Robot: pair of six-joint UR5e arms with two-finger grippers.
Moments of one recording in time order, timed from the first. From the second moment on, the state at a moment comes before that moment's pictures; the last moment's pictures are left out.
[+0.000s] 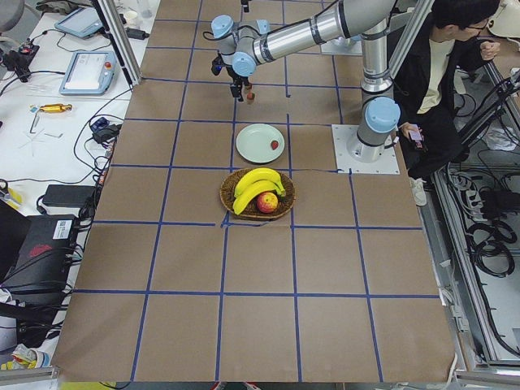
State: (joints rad) left arm -1.75 -1.96 -1.71 -1.25 1.53 0.14; right arm 1.66 -1.44 1.57 -1.60 -1.53 0.20
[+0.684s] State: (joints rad) left arm -1.76 -2.04 -1.72 -1.22 1.46 0.22; right arm 1.66 -1.43 1.58 -1.60 -1.53 0.20
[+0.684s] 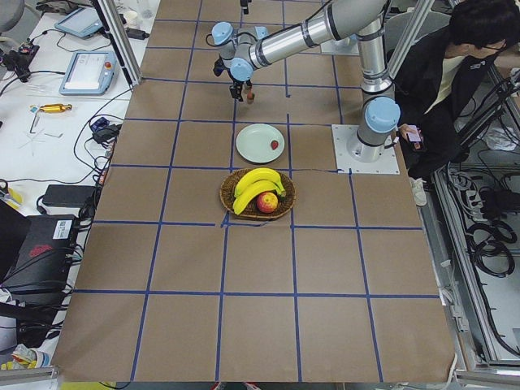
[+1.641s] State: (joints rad) left arm -1.77 -2.06 -1.75 -1.23 1.40 0.21; right arm 1.66 -1.43 1.61 -1.62 -1.54 0.20
